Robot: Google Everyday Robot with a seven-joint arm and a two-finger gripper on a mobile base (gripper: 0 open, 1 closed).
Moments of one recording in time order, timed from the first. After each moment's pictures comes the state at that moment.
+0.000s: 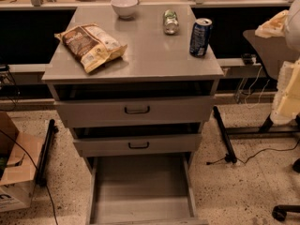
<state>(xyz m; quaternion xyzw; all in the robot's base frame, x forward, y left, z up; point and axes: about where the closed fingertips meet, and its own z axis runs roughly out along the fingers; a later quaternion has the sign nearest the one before) 0.423 -0.211 0.999 -0.65 0.74 -0.03 0.16</state>
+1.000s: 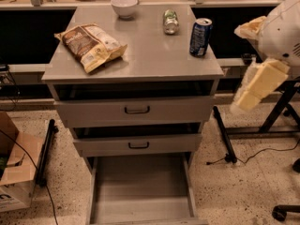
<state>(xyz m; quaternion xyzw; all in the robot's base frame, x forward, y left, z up) 0.460 -0.174 0.980 -0.62 0.74 0.03 0.27</state>
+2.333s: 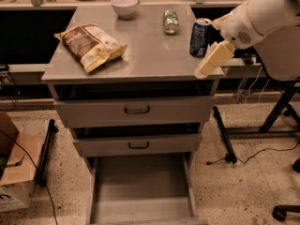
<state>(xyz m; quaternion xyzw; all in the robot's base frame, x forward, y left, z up) 0.618 -0.158 0.932 -0.56 0.75 0.09 0.35</state>
